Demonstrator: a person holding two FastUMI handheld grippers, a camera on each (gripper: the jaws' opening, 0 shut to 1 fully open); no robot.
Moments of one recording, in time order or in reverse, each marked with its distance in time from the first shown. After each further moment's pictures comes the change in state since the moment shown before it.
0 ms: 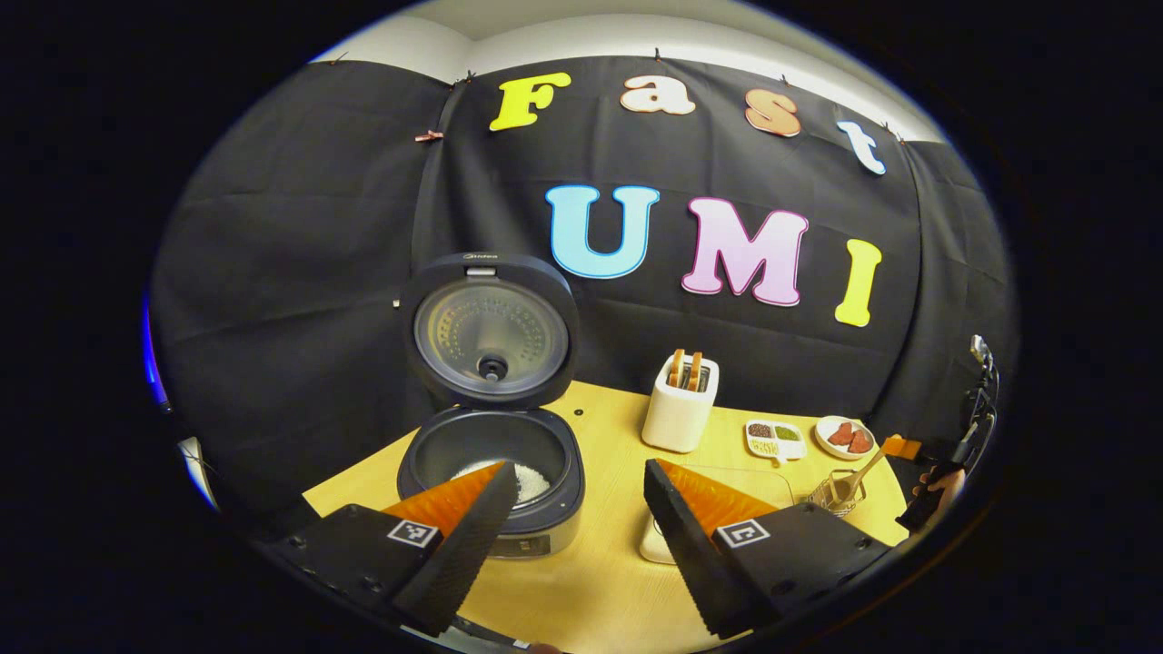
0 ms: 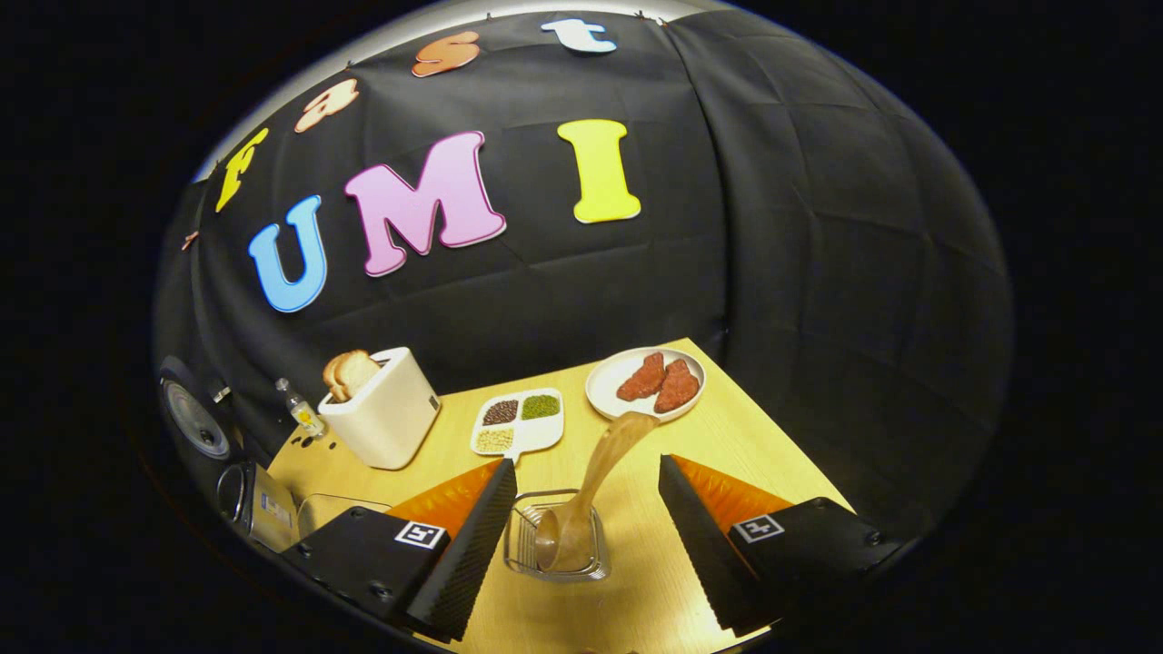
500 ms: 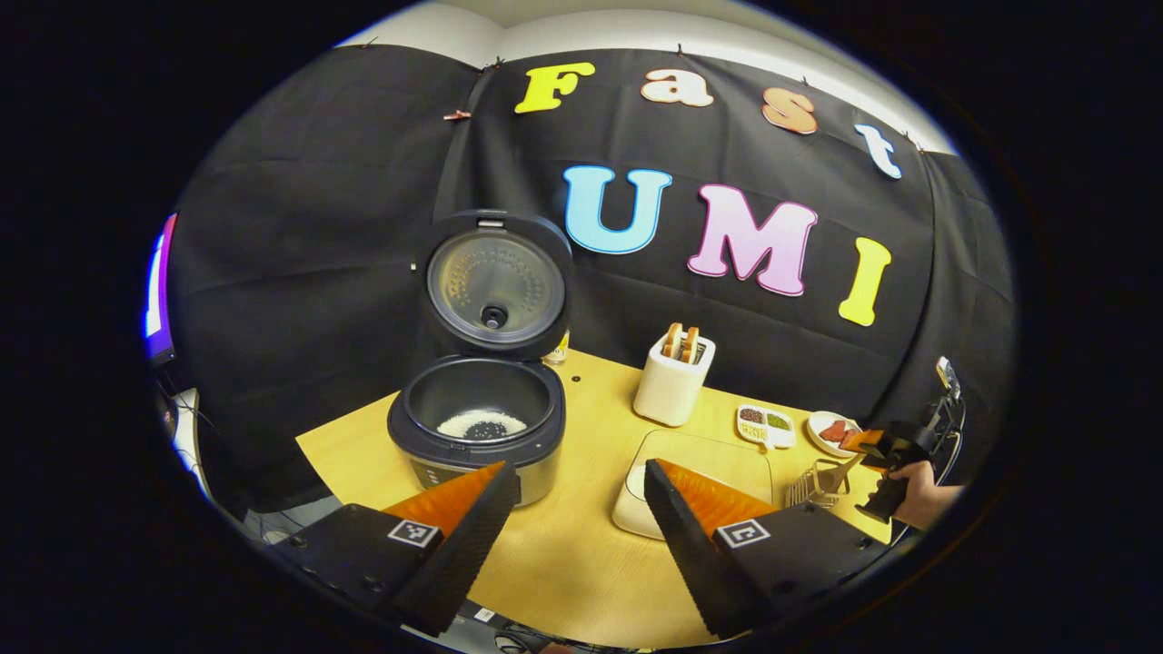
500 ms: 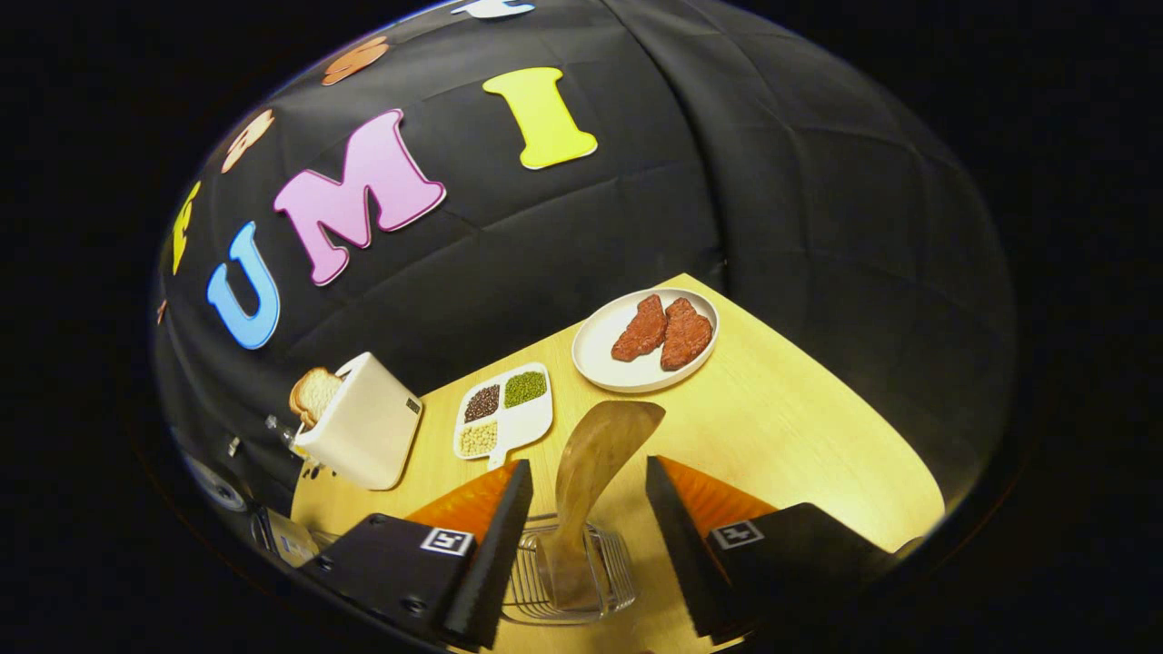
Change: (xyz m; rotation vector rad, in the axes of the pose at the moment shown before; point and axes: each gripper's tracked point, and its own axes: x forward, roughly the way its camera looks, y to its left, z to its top) left arm -0.035 -0.038 -0.050 -0.078 0.051 0.012; right arm 0.069 0.001 -0.021 0.260 0.122 0.012
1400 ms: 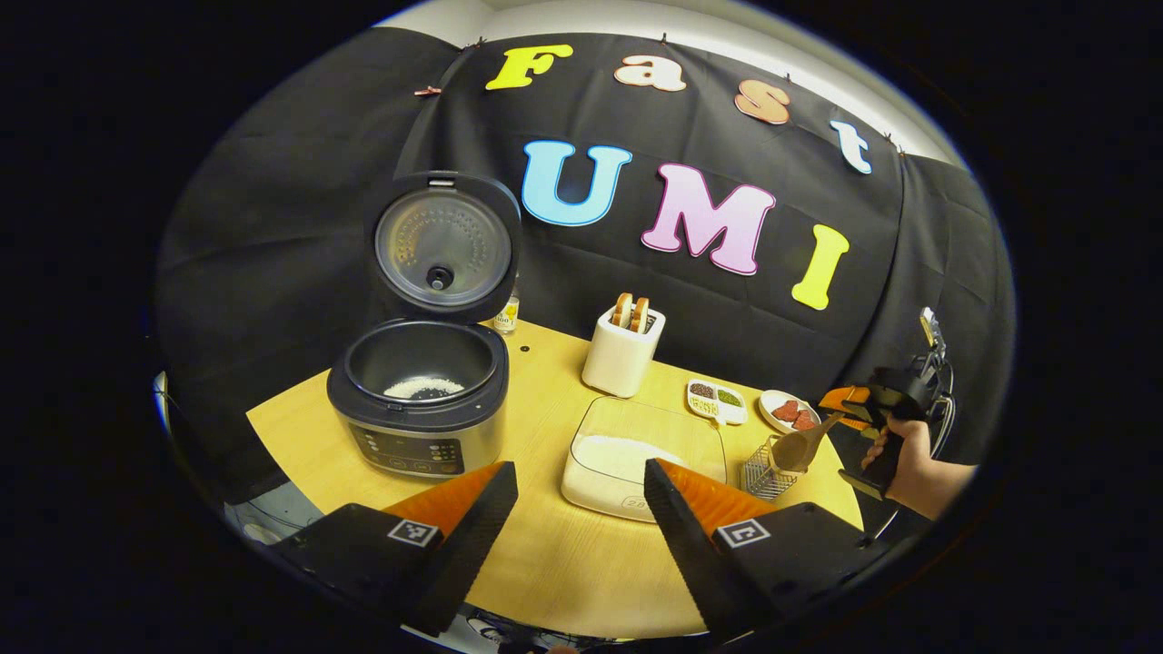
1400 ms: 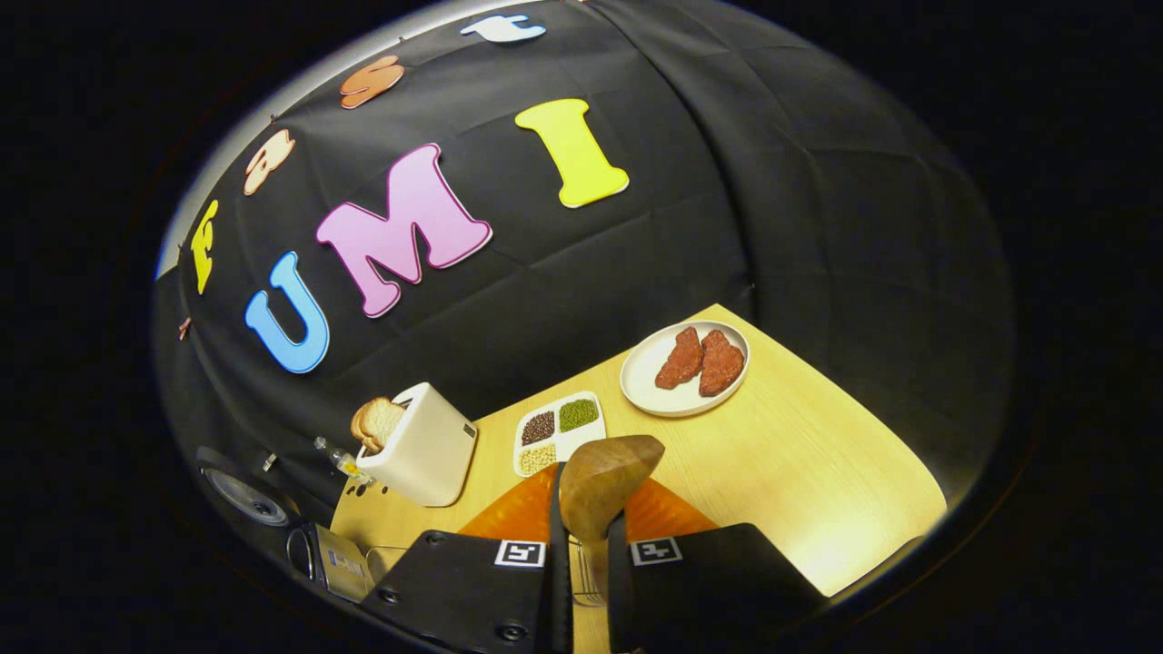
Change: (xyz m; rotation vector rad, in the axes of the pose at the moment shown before) left arm 0.003 -0.024 -0.030 -0.028 0.067 -0.166; right arm -0.077 0.052 0.036 -0.057 -0.122 0.110
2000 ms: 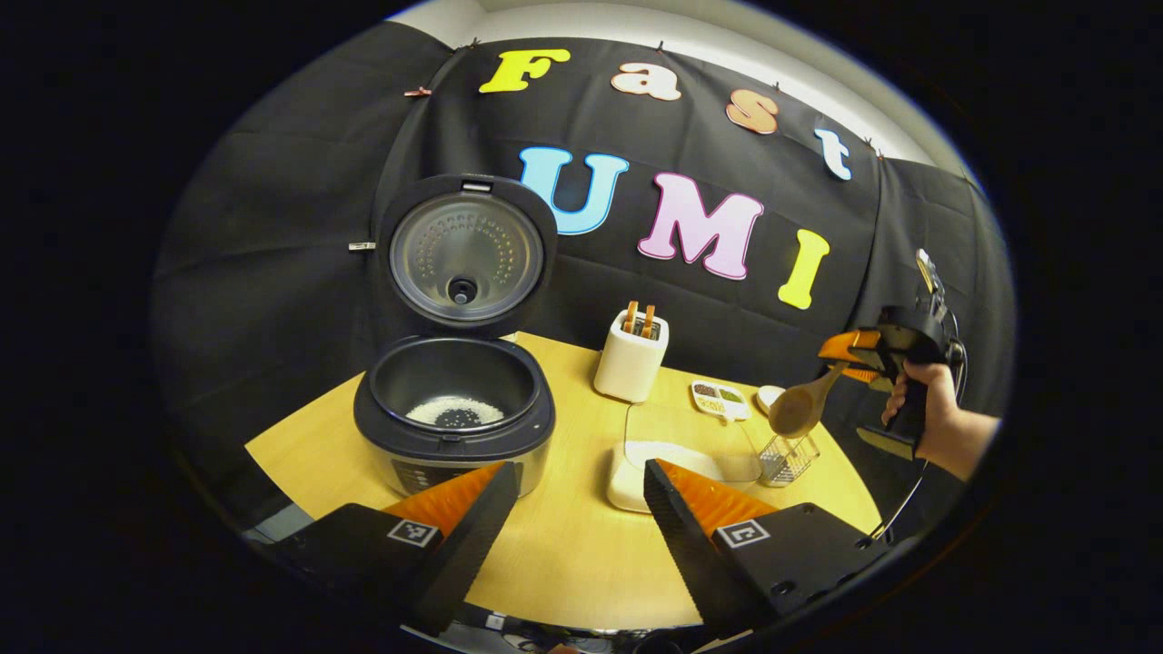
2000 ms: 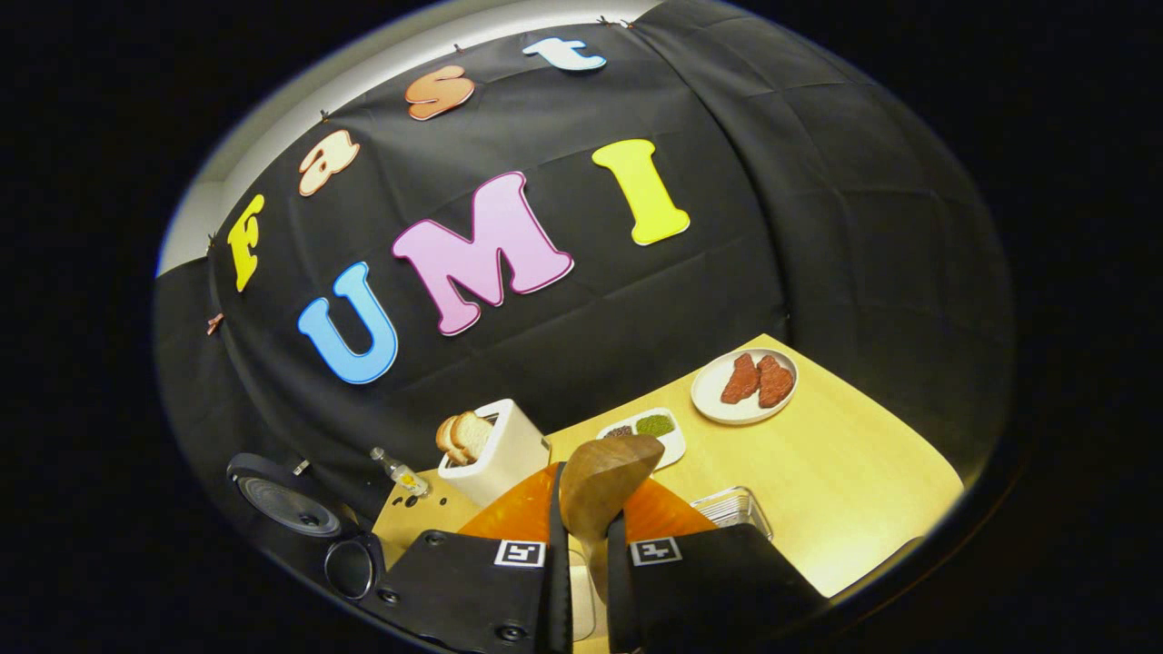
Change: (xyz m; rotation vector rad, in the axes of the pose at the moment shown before) left arm 0.000 0.086 0.004 0.083 -0.017 -0.089; right arm -0.057 0.131 -0.020 -0.030 -0.048 0.087
